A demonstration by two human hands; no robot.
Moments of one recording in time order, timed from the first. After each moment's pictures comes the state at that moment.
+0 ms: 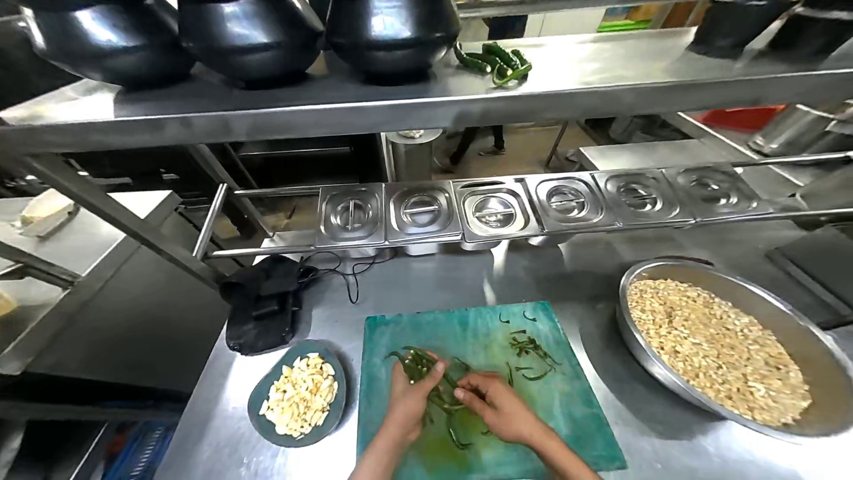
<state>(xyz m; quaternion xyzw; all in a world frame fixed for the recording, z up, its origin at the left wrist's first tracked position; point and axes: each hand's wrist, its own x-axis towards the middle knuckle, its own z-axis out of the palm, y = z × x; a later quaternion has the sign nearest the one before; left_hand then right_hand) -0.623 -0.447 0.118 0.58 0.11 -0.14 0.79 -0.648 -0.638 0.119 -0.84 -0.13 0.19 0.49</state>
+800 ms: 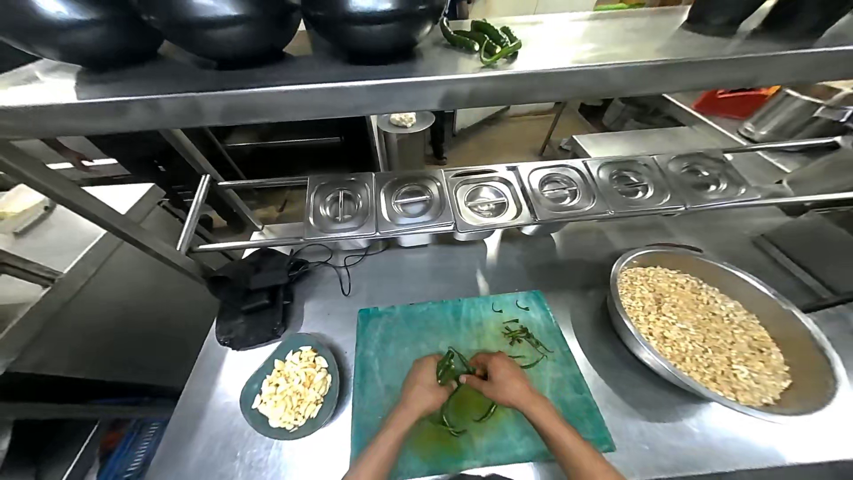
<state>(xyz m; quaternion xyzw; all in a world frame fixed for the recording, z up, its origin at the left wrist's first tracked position) -0.599 -0.465 0.083 0.85 -0.05 -0.37 0.36 -0.620 -0.665 0.077 -0.90 -0.02 0.31 0.30</state>
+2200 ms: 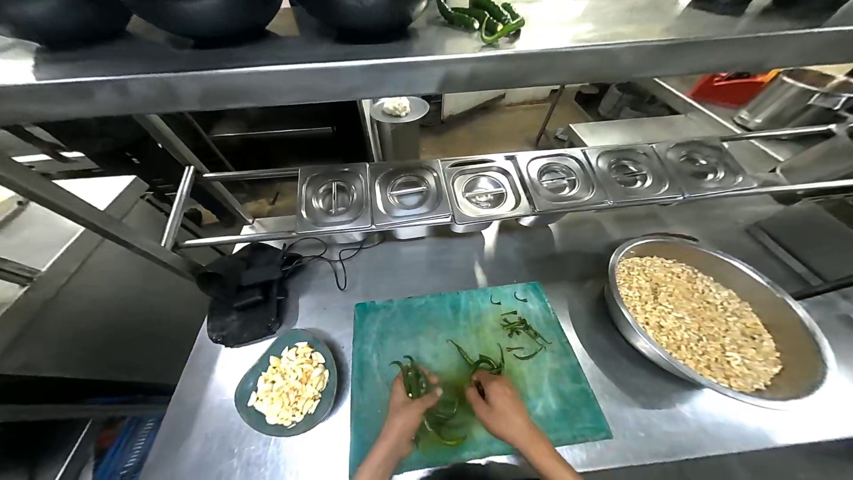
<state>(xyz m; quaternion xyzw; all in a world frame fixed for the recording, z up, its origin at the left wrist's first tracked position) -0.657 -0.438 0.064 0.64 0.15 -0.23 0.72 -0.673 -0.633 0.092 -0.89 0.06 0.26 0.36</state>
